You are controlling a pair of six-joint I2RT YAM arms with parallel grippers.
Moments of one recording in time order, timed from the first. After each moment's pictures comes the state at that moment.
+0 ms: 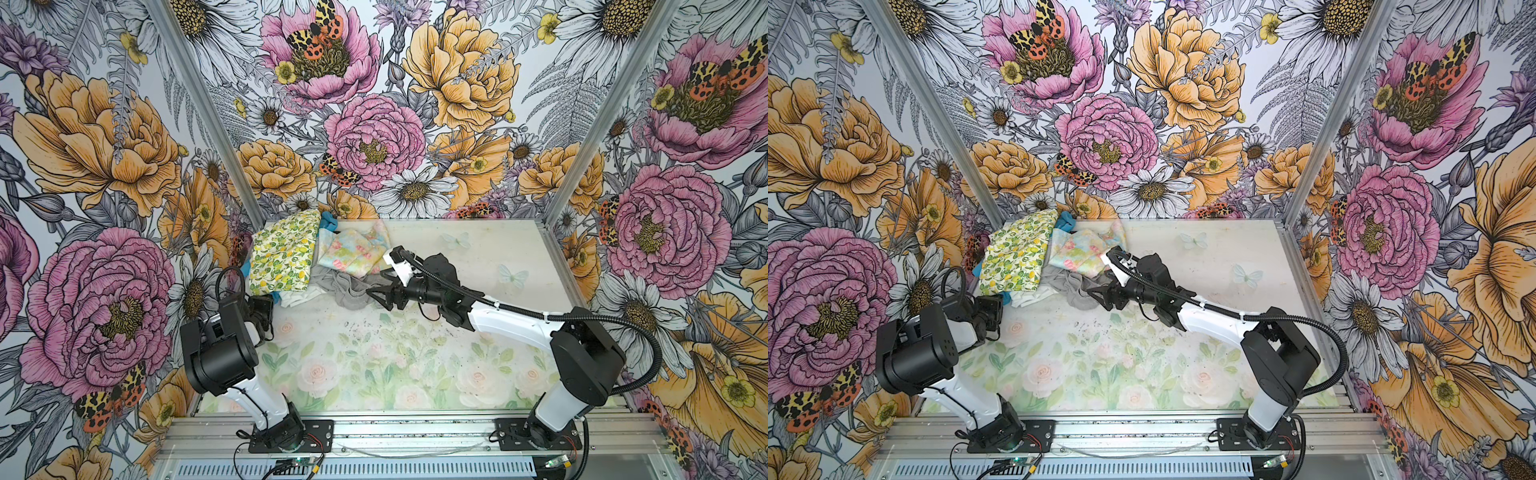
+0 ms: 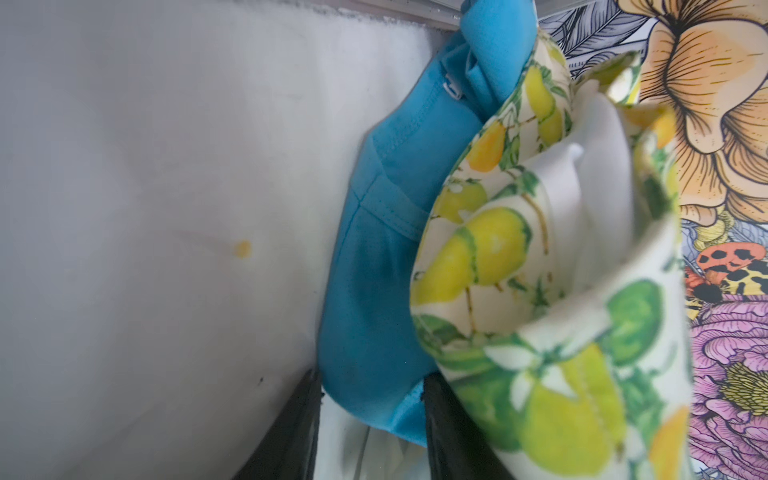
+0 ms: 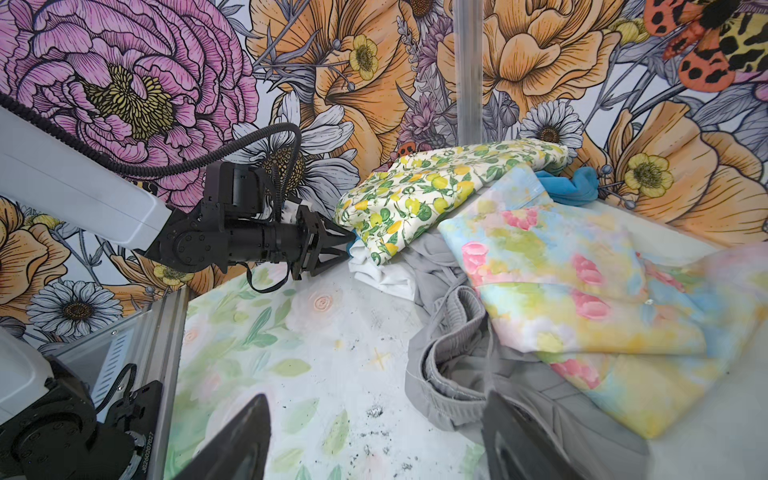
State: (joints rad) left arm 0.53 1.72 0.55 0.54 0.37 -1.06; right arm 0.76 1.66 1.06 0.33 -0.42 0.14
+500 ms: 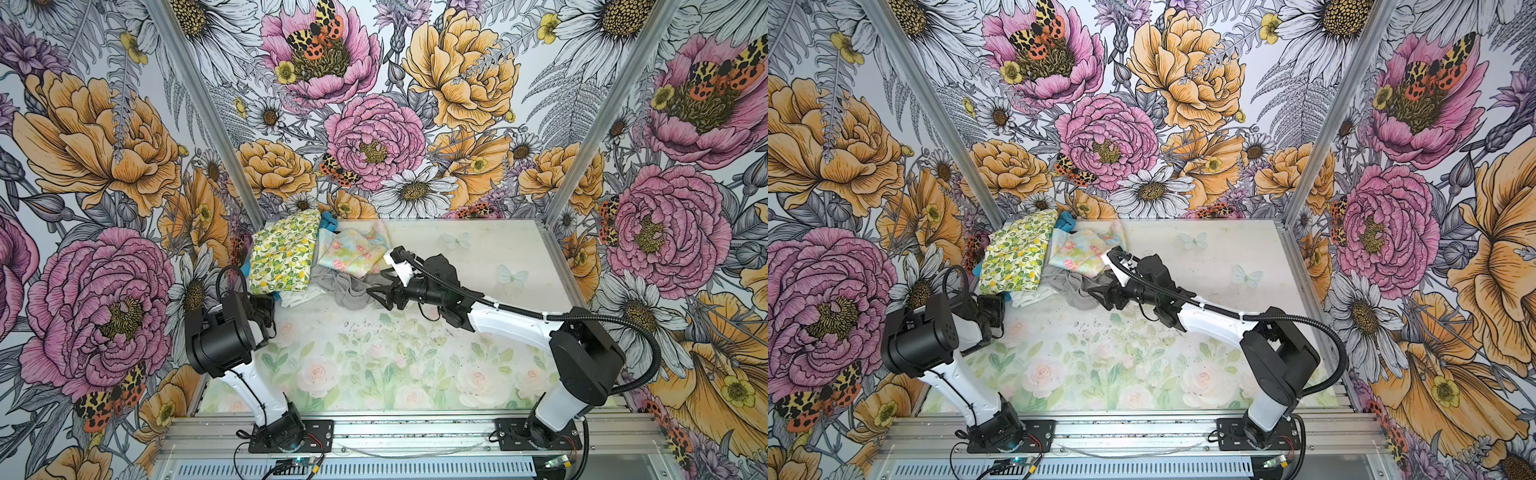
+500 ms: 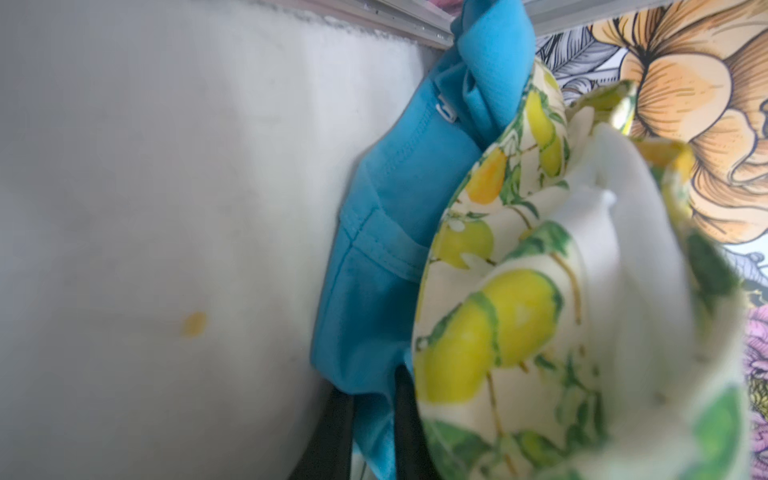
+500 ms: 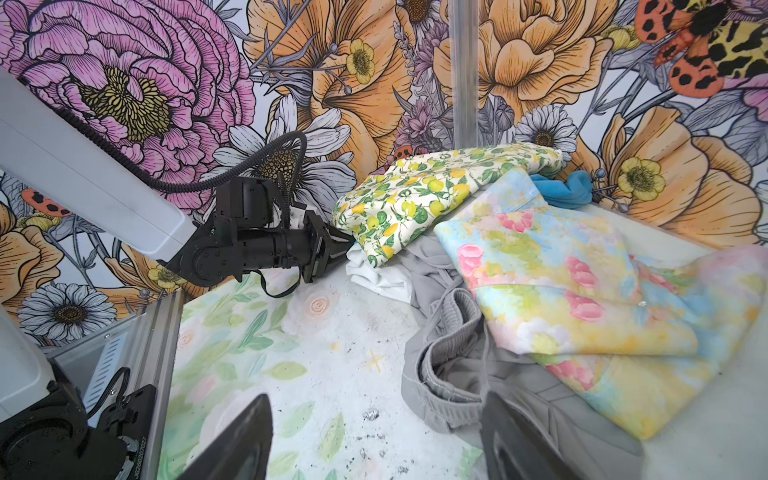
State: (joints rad) left arm 0.50 1.88 0.56 0.79 0.35 -1.15; right arm 0.76 1.66 1.04 0.36 -0.41 0.14
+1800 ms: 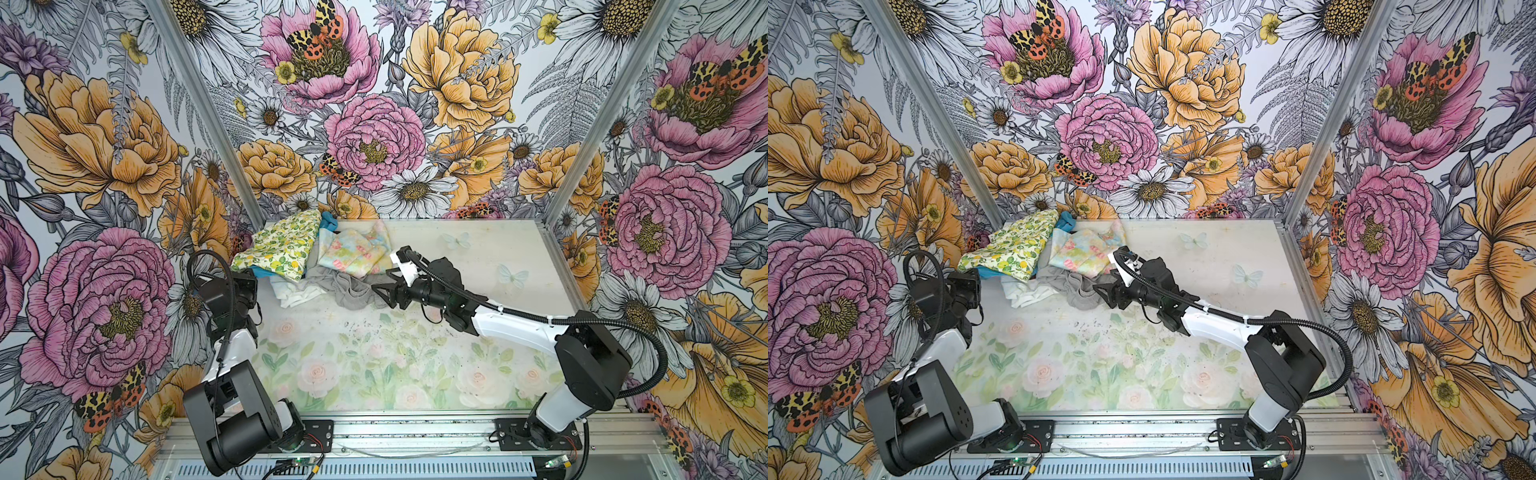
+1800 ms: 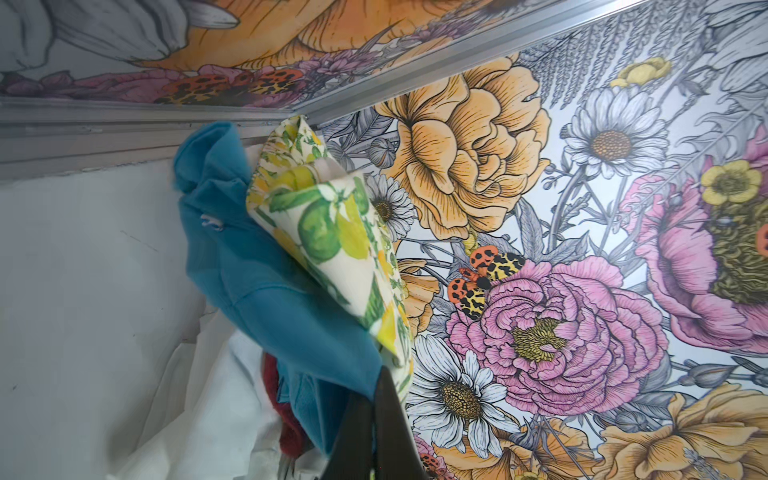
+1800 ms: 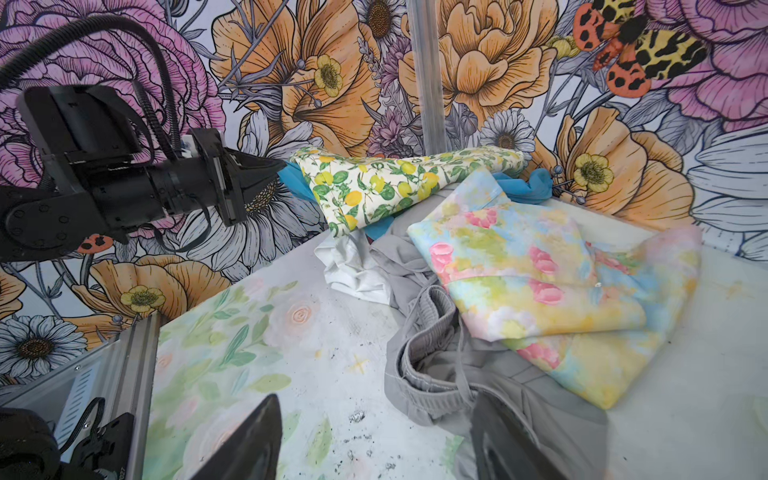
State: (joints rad) left arm 0.53 1.22 0.62 0.39 0.34 -1.15; right arm 0.77 1.62 1.00 0.39 -0.31 0.19
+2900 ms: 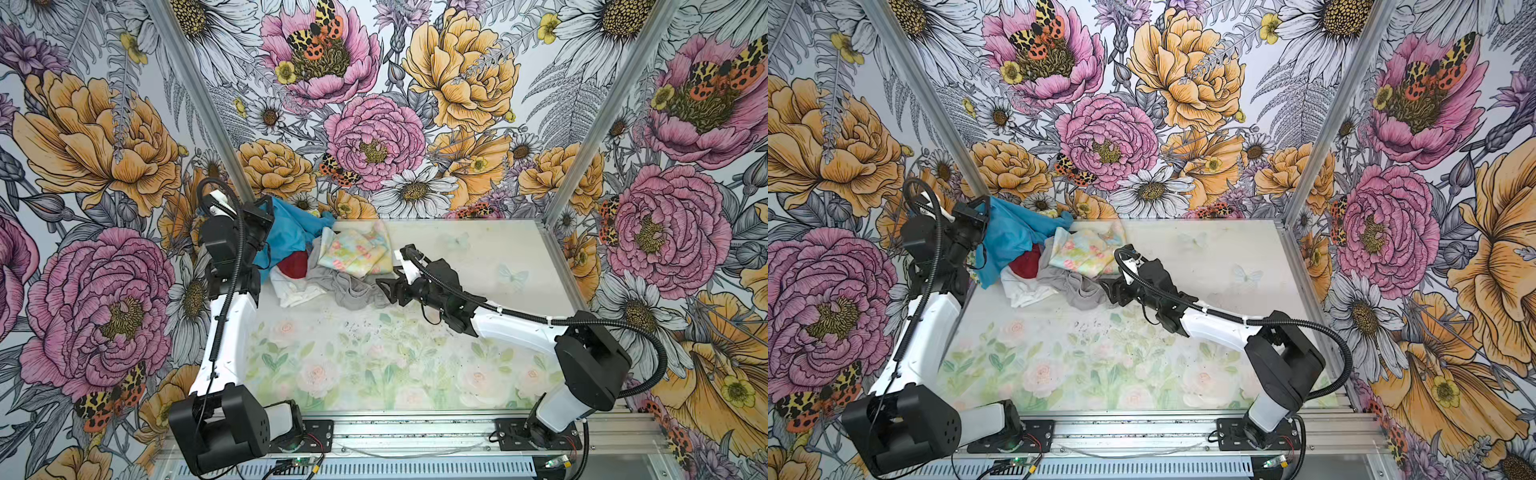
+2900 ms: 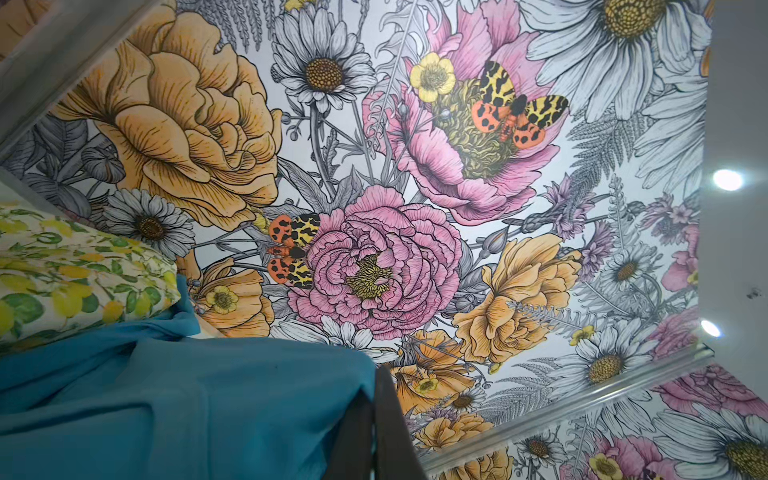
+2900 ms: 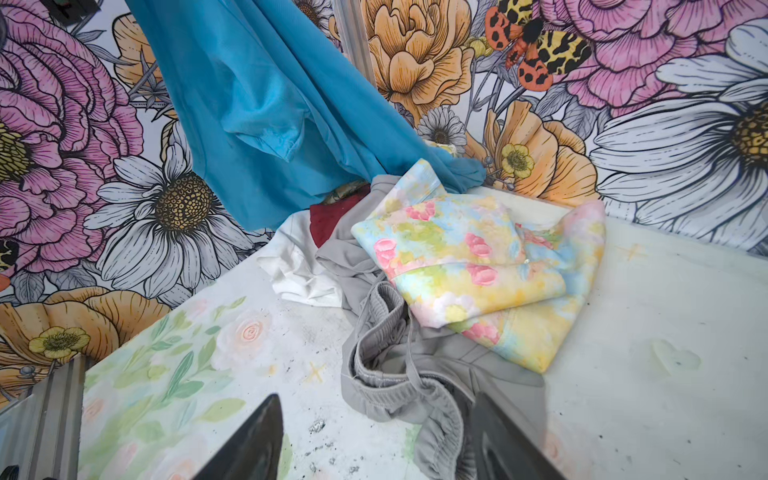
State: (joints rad) left arm 0.21 1.25 1.16 0.19 0.35 -1.03; right arm 0.78 1.62 1.00 0.36 -0.12 0.22
